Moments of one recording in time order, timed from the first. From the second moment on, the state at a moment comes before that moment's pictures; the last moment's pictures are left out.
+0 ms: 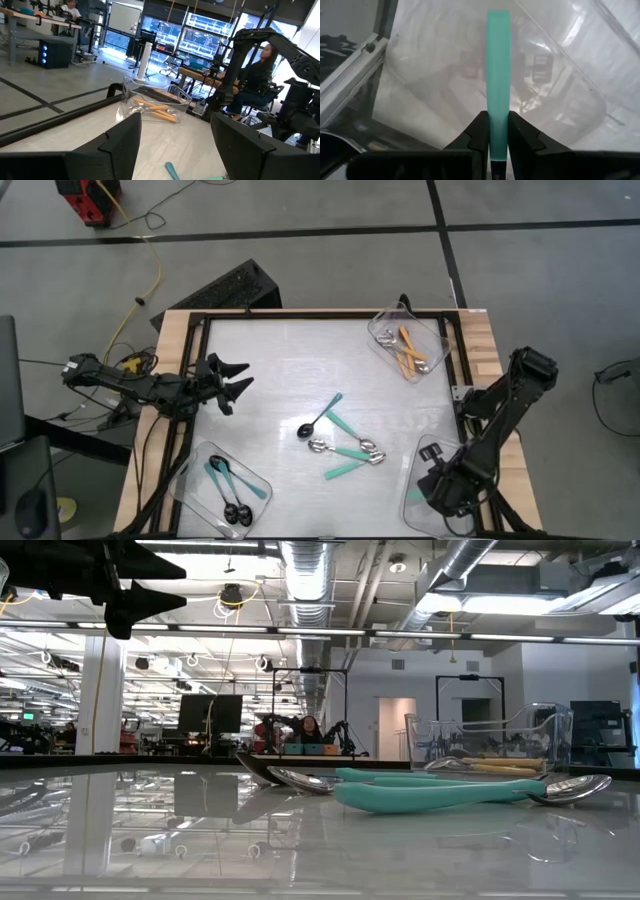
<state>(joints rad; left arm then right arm) -0.26 0.40 0.21 0.24 -0.67 -0.28 0.94 1.50 1.06 -0.99 -0.09 0.53</state>
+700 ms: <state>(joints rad) -0.26 0.40 0.21 0.24 -0.67 -0.28 1.00 1.50 1.06 -0.99 -0.02 0.56</state>
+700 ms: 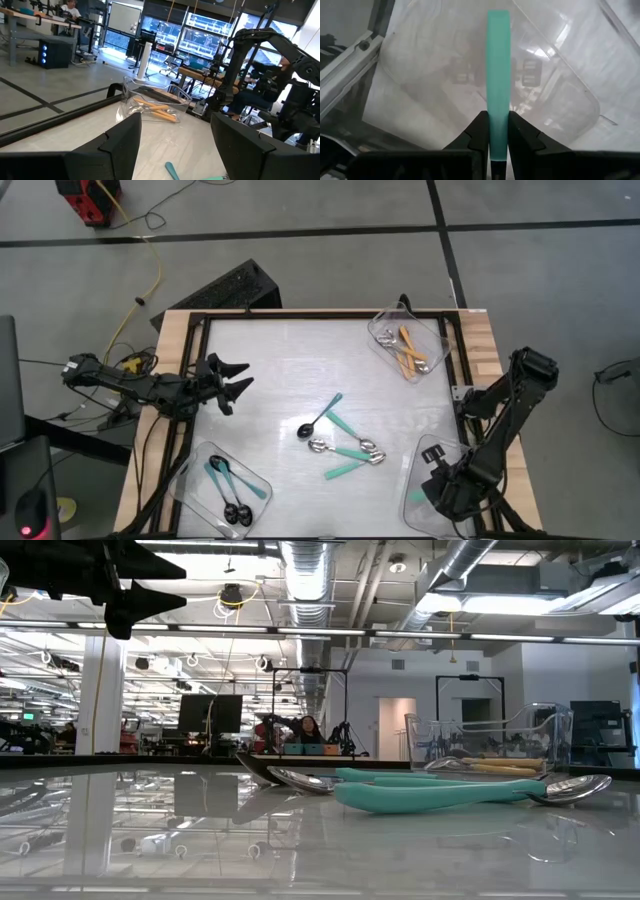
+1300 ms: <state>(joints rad) -0.26 0.40 0.21 0.24 -0.67 -0.28 1.00 1.50 1.06 -0.94 -0.02 0.63</state>
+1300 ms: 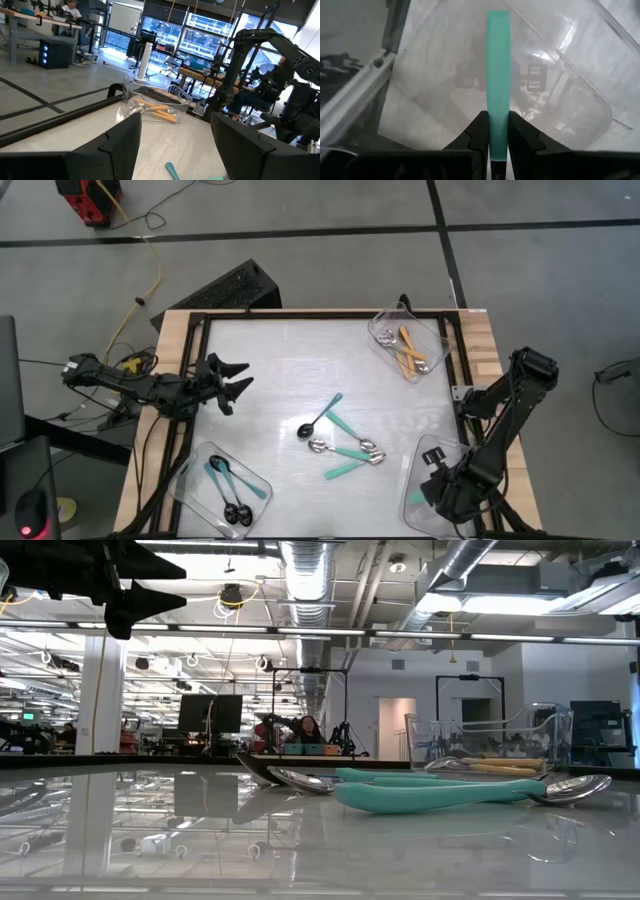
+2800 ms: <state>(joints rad) -0.26 0.40 0.21 0.24 -0.75 -0.27 0.97 1.37 0.89 -0.80 -0.09 0.65</state>
